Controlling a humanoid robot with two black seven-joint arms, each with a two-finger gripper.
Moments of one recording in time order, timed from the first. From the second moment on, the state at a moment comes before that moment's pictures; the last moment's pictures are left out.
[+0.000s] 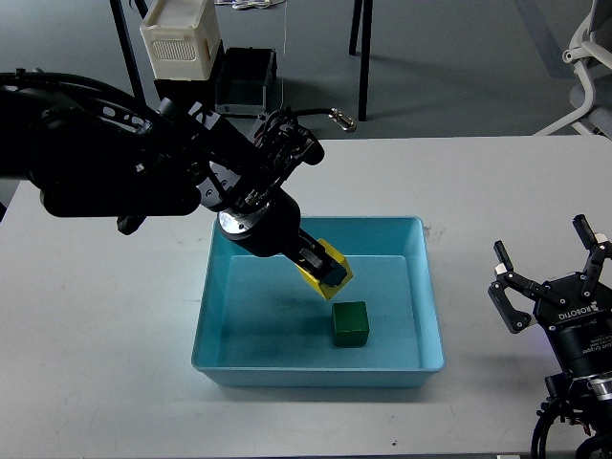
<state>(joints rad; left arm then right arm) -1.78 0.27 0.57 -1.40 0.85 -0.49 -0.10 -0.31 -0.03 1.50 1.65 0.01 0.49 -0.13</state>
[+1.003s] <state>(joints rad) -1.70 0.14 0.58 -1.23 0.83 -0.49 -0.13 -0.31 -0.04 1.50 1.65 0.01 0.49 -0.13</state>
